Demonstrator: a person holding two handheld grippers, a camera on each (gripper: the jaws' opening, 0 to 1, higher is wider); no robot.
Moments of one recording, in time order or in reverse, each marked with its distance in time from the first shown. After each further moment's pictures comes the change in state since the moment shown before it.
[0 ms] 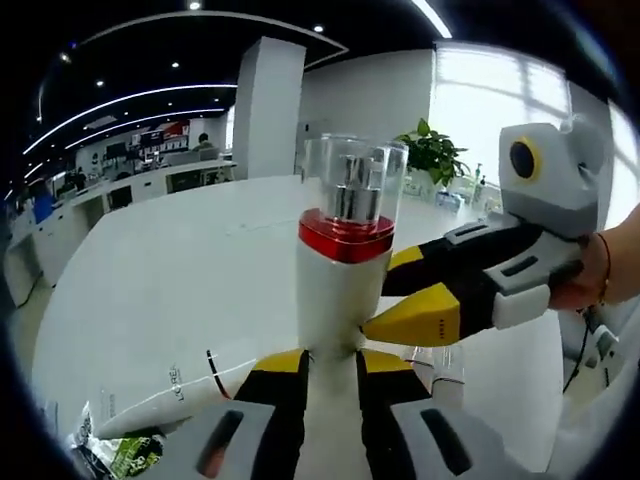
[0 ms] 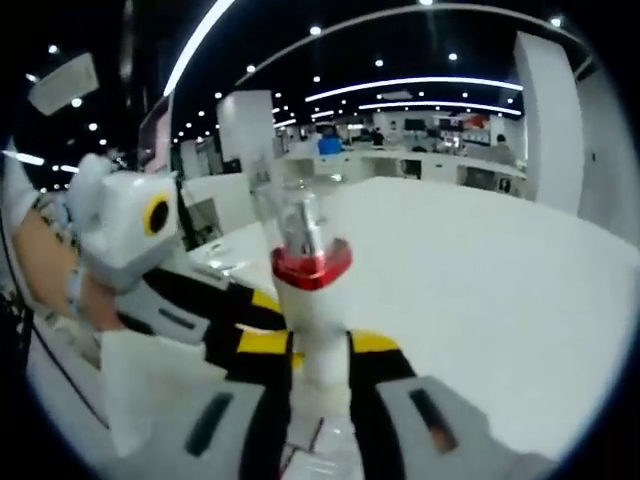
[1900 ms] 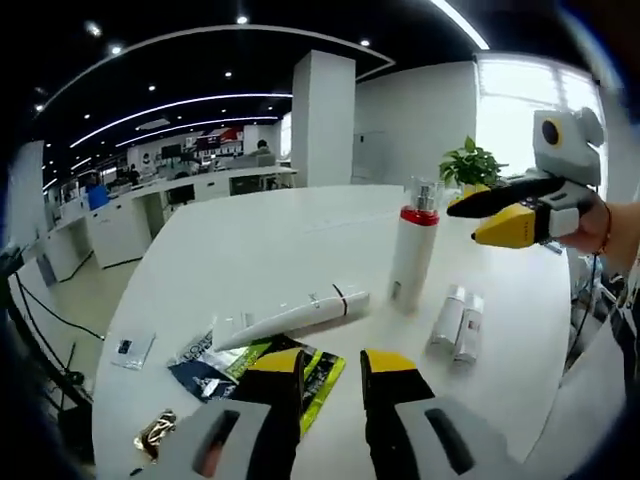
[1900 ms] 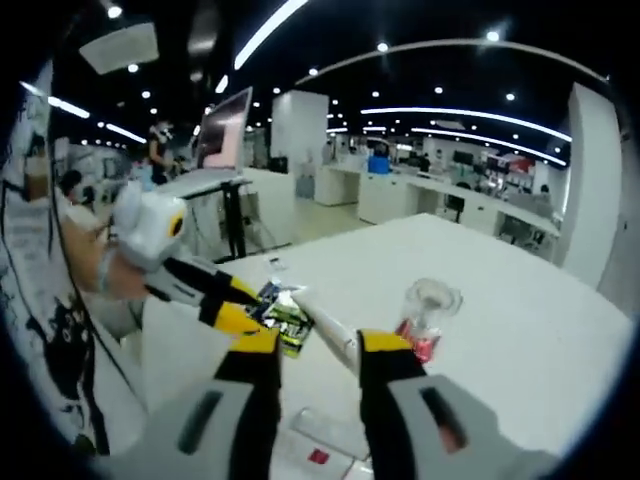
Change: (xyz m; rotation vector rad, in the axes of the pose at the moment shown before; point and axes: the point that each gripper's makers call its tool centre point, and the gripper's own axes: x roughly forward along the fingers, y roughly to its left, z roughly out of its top) left arm -0.135 0.067 -0.048 -0.085 -0.061 0.253; right arm -0.029 0.090 0.060 -0.233 -0.036 0.154
